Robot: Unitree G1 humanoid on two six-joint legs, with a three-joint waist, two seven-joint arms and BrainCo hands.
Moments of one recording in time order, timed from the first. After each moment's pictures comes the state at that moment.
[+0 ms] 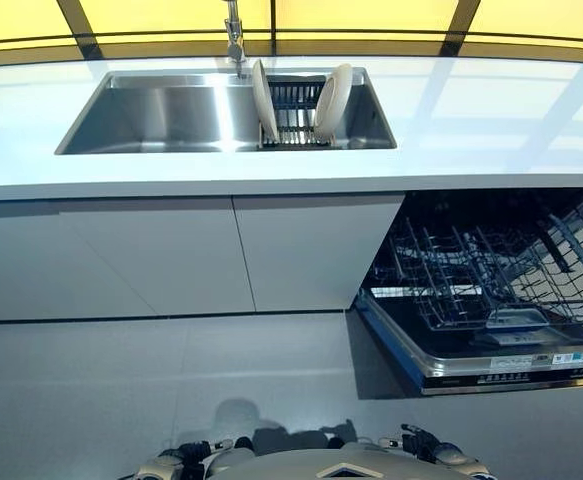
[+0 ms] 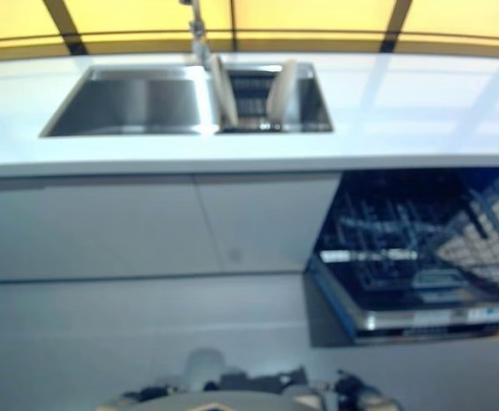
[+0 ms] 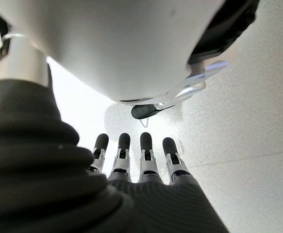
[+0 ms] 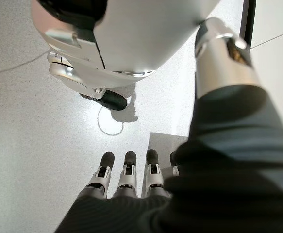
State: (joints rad) left arm 0.04 0.26 -0.27 1.21 -0.14 0.14 -0.14; right arm 0.03 -0.28 0.25 1.22 0.15 0.02 0.10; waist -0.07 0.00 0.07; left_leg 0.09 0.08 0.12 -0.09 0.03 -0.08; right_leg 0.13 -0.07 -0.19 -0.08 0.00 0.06
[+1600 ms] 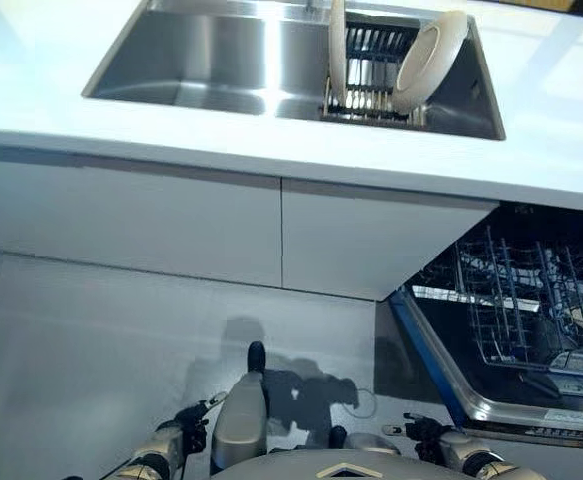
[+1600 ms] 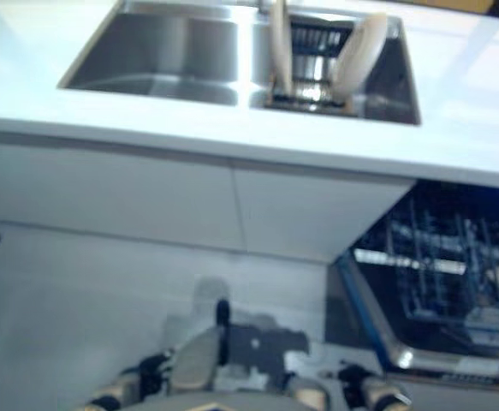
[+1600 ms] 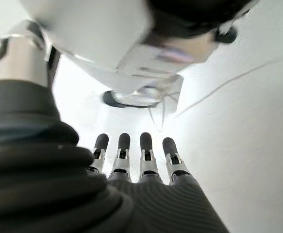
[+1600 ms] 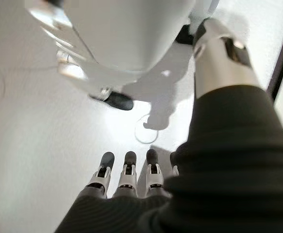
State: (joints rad) left arm -0.05 0.28 -0.15 1.16 -0.33 0.08 -0.12; right arm -0.05 -0.29 0.28 1.24 0.16 0.08 0.16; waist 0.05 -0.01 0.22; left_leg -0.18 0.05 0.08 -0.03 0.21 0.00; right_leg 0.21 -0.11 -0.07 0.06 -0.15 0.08
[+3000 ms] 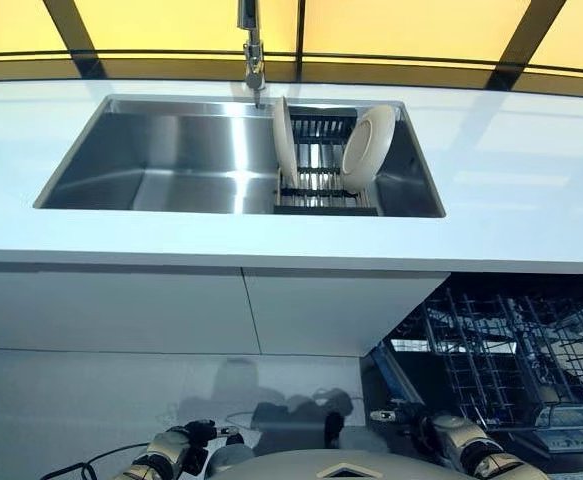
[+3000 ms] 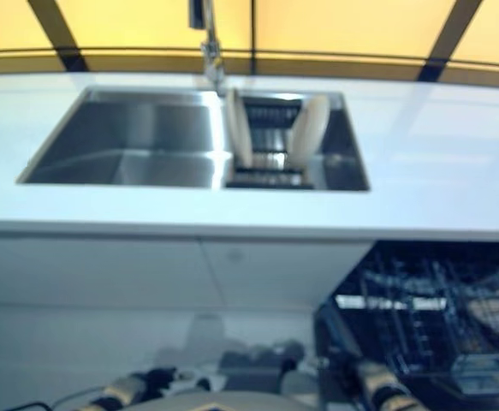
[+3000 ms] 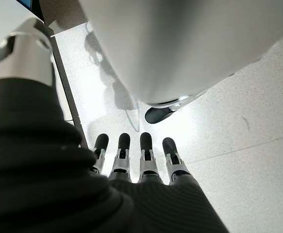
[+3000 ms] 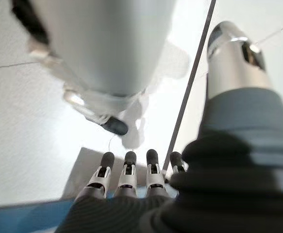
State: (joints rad) left arm -0.04 0.26 -0.33 1.20 -0.05 0.15 -0.16; right arm -0.06 -0.33 0.33 1.08 0.13 0.14 0.35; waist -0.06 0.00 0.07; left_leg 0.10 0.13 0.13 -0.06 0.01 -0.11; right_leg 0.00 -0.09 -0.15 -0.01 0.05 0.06
